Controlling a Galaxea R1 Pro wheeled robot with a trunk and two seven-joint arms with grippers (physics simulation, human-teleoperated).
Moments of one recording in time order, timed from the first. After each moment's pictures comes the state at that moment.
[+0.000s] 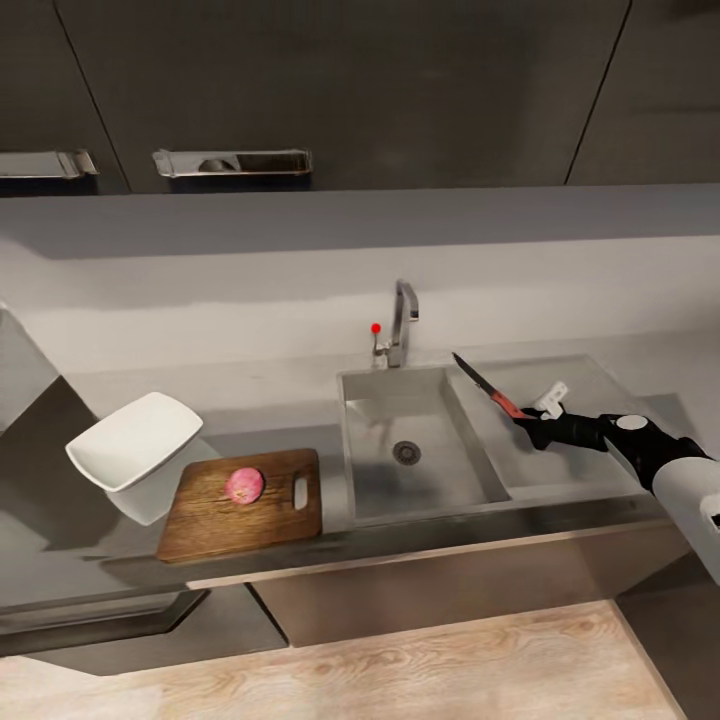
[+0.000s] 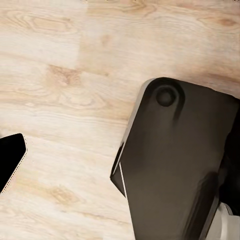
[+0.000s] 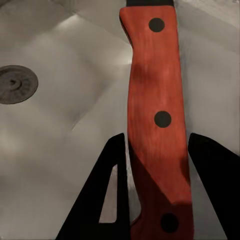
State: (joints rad) left arm 0.28 -0.02 -0.13 -0.34 0.39 -0.70 0.15; right arm -1.25 -0.40 0.26 -0.13 0.14 -0.23 0.80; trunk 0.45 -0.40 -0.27
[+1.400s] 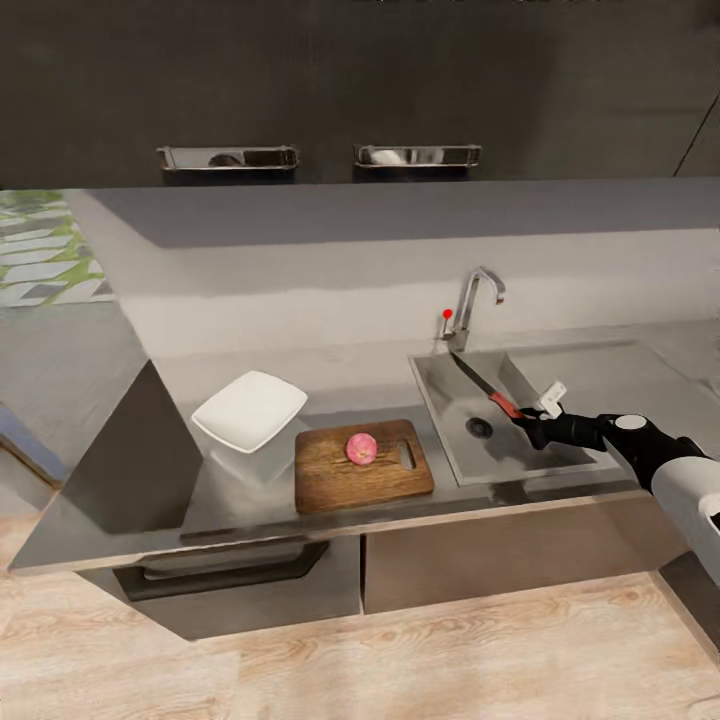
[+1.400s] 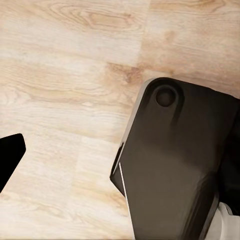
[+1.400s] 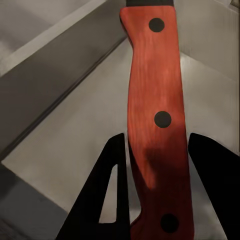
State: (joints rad) left arm 0.28 -0.02 -0.13 -0.34 0.39 -0.71 0.15; right arm -1.25 -0.40 0.26 -0.13 0.14 -0.22 0.80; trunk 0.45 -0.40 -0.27
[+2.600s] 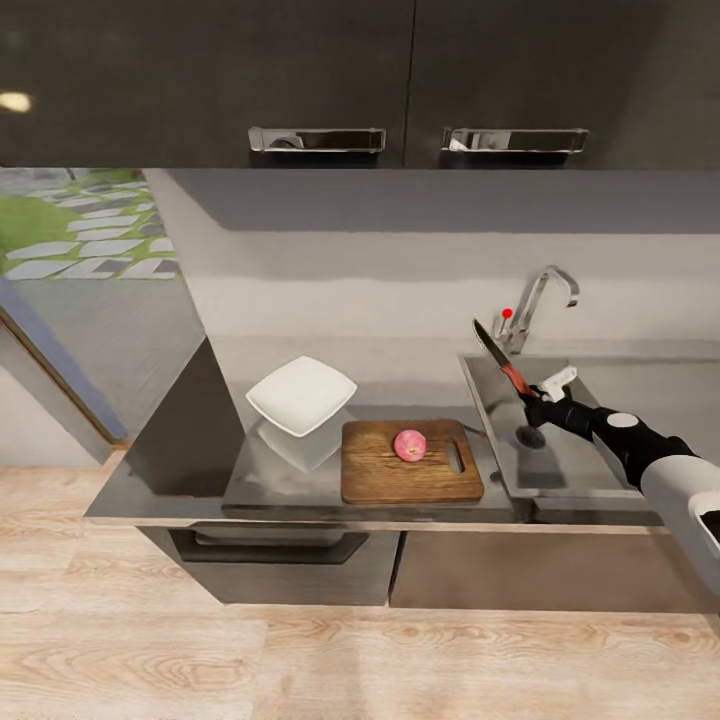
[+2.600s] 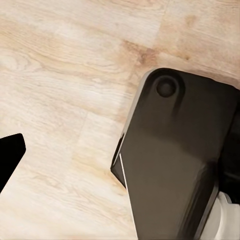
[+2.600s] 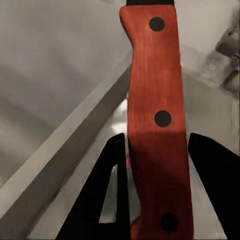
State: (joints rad) left arm 0.28 -0.03 -0.13 -0.34 0.39 -0.70 0.14; right arm -1.25 -0.37 0.25 -0.14 0.05 -0.29 0.54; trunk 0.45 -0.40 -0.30
